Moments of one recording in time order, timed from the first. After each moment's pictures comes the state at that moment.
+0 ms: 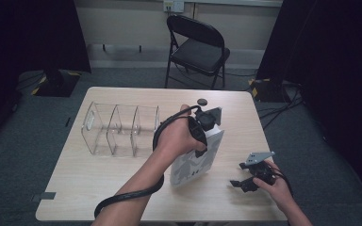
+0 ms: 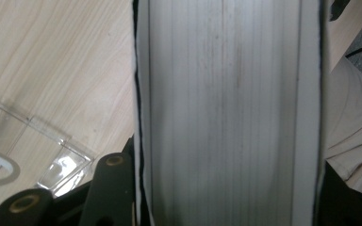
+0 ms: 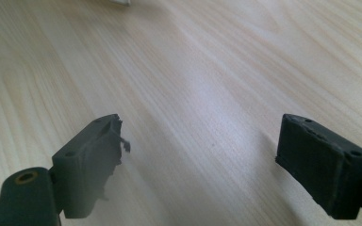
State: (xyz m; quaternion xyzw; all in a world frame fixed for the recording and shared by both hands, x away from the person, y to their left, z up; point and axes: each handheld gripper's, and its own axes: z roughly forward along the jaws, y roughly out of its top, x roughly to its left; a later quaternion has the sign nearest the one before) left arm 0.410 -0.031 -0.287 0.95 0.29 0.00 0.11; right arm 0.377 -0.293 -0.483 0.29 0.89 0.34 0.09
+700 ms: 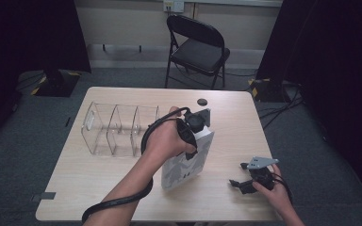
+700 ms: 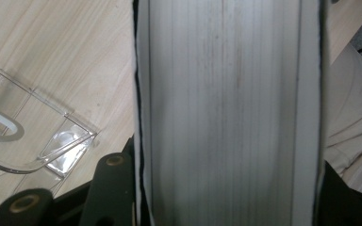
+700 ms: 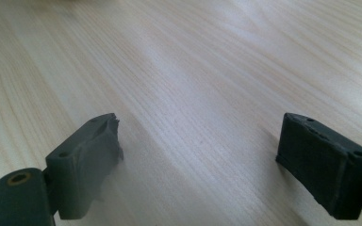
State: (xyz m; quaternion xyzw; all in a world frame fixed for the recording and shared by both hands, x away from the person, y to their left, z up) left arm 0.401 -0.005 -0.286 0.95 0.31 0.00 0.10; right arm 0.367 -0.299 -0.500 0.31 0.86 0.37 0.14
